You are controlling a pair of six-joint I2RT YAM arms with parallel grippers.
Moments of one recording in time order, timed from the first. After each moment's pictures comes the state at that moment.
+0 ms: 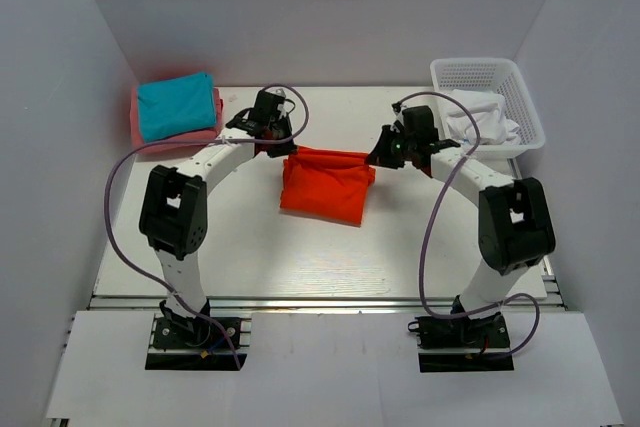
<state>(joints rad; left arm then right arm) -0.41 1.88 1.49 -0.43 0.01 -0.52 0.33 1.70 1.15 -0.16 -0.32 0.46</state>
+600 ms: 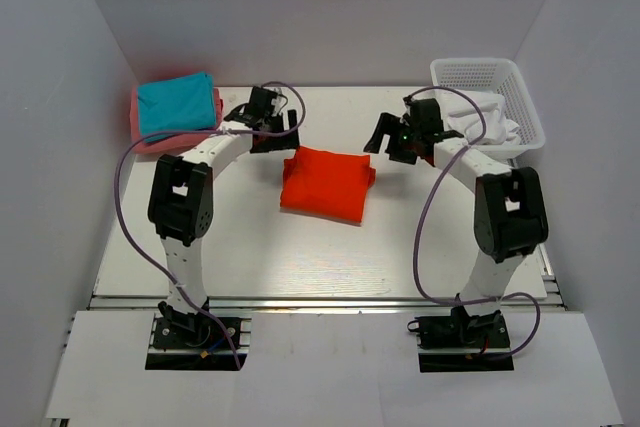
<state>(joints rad) -0.34 2.03 1.61 -0.44 0.01 -0.36 0.27 1.84 1.28 -0.21 -0.27 0.47</state>
